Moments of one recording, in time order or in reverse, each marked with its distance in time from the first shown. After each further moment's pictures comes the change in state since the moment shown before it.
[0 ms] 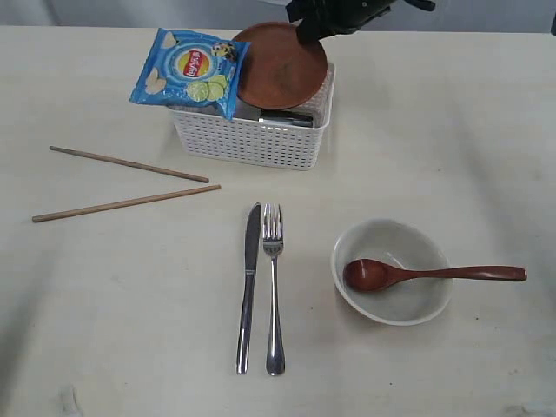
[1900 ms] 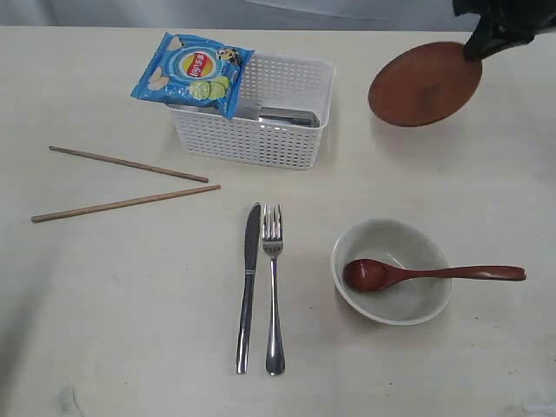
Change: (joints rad) left arm 0.000 0.000 0.000 0.000 0.000 0.000; right arm -0.341 -0.281 0.314 -0.265 0.188 0.239
